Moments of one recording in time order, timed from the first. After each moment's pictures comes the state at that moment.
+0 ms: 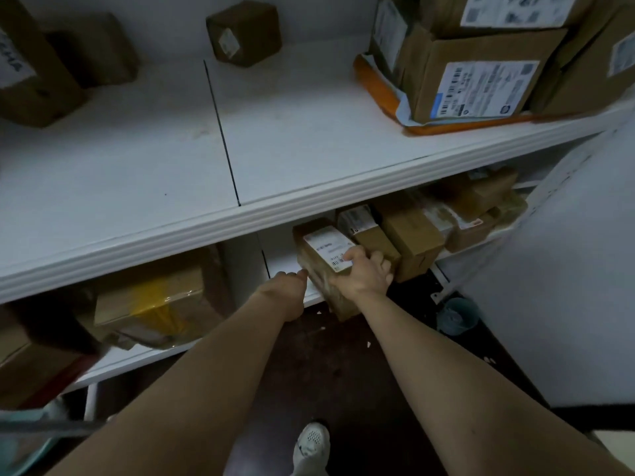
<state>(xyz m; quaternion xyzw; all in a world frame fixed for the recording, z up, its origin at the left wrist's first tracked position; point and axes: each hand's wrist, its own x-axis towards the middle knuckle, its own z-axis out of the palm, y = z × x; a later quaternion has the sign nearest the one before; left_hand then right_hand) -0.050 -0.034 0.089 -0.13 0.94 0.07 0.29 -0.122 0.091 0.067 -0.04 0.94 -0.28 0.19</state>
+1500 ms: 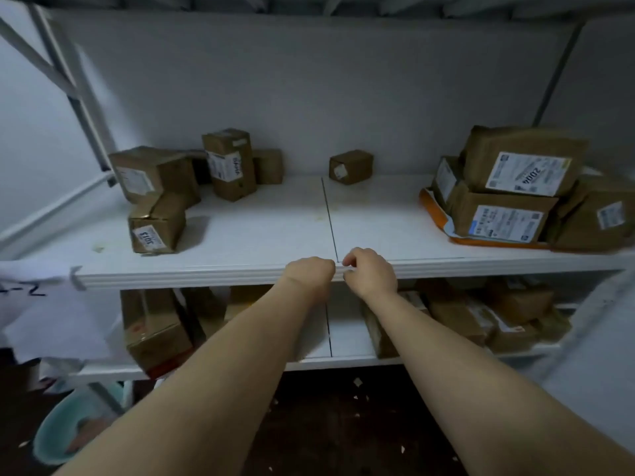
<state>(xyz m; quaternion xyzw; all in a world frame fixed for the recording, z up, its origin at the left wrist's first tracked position) 0.058 -0.043 0.284 -0.23 0.97 0.00 0.06 -0.019 0.045 0.269 -0.33 0.91 -0.24 0.03</state>
